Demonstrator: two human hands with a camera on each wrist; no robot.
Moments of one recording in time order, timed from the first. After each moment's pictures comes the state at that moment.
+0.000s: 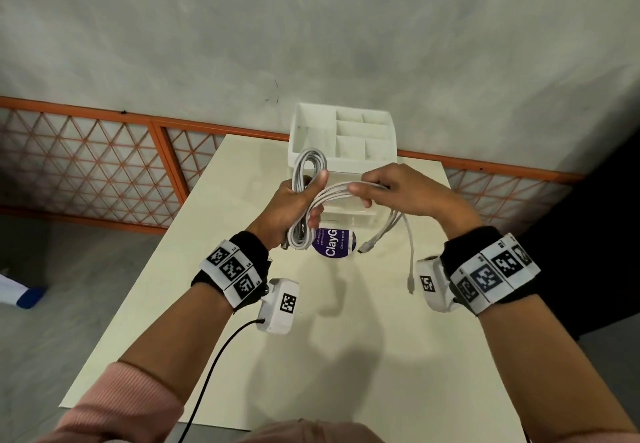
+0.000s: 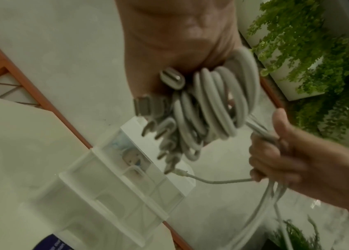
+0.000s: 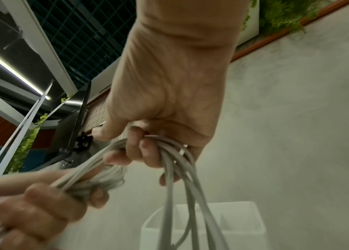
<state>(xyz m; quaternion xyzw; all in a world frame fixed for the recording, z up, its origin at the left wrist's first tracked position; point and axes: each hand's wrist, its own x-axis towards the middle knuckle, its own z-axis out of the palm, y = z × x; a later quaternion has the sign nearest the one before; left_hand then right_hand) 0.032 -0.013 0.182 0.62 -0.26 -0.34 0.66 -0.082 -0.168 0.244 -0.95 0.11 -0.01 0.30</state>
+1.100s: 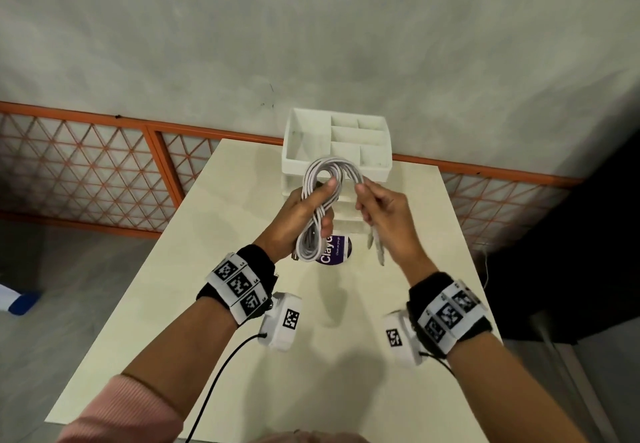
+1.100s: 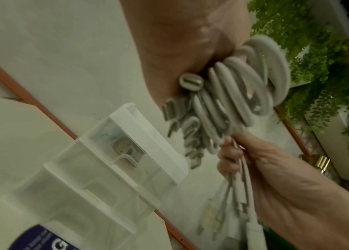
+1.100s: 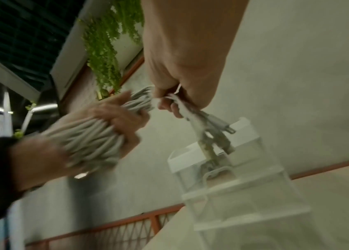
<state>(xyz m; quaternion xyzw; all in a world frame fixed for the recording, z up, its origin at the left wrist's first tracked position) 0.024 -0.031 0.177 0.56 -0.28 -0.37 0.69 -0.077 -0.156 0.175 -0.75 0.17 -0.30 0.56</state>
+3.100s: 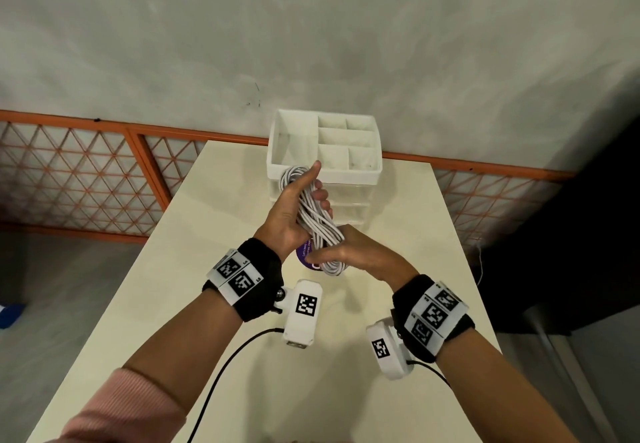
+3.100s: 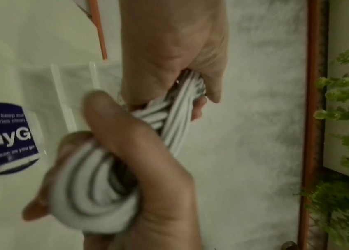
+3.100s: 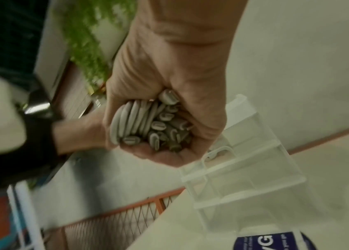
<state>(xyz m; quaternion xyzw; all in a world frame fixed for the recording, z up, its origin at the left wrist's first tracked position) 0.041 -0.072 0.182 0.37 -0.02 -0.51 0.78 -0.063 -0.152 0.158 -0.79 0.20 0.07 0.58</state>
